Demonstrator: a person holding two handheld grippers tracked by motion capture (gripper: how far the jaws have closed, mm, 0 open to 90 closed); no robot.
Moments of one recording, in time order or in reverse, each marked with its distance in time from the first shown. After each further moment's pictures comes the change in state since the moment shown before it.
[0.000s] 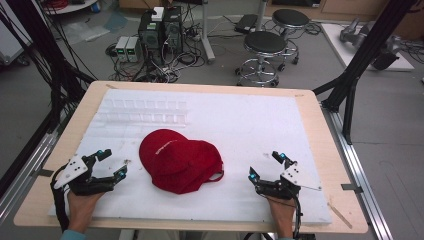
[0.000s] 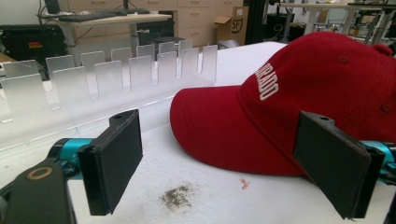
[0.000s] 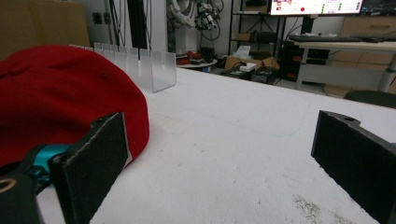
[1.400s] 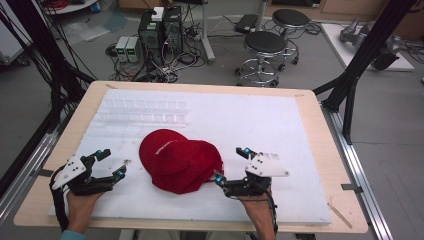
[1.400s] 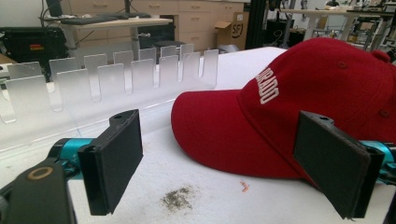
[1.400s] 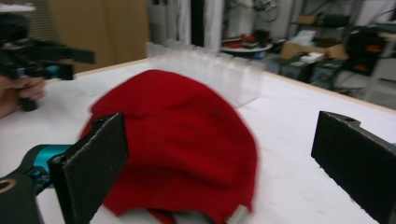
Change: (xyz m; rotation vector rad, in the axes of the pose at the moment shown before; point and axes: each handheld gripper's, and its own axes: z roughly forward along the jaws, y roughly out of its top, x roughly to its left) left arm 0.000 -0.001 -0.002 -0.017 0.002 -0.006; right arm 0.079 0.055 0.043 0.109 0.242 -0.040
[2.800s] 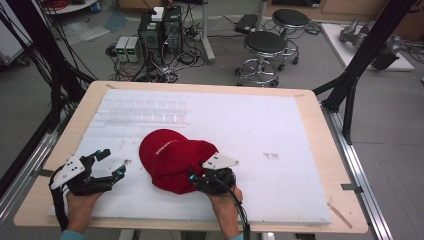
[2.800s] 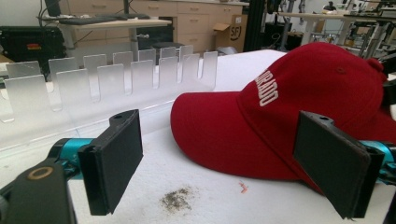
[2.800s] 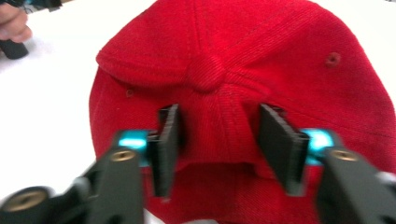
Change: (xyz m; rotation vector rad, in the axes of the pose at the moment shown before) left arm 0.001 0.000 -0.001 -0.010 -0.006 -0.014; right arm 0.041 -0.007 0.071 0.322 0.003 0.044
